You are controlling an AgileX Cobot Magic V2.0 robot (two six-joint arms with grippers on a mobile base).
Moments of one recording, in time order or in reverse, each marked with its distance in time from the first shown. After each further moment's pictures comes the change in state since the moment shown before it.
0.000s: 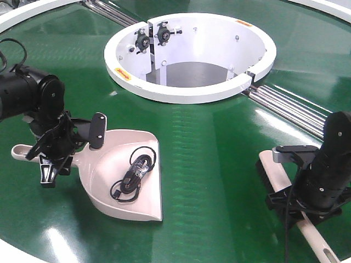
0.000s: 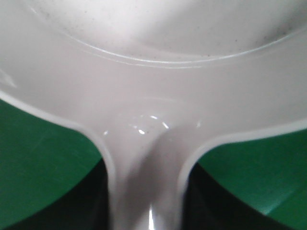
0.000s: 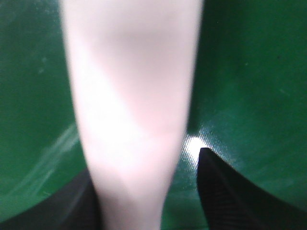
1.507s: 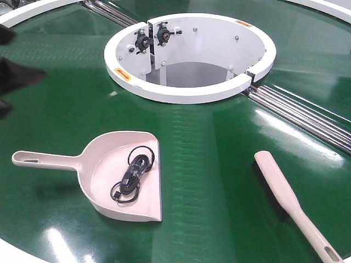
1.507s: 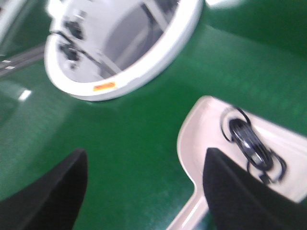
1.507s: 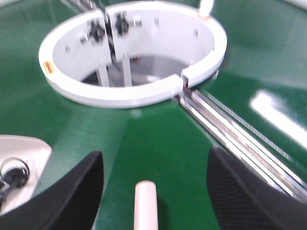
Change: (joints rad) left arm 0.000 -0.756 0.000 -0.271 -0.166 -0.413; right arm 0.000 -0.881 -0.110 -0.048 -0.264 0.020
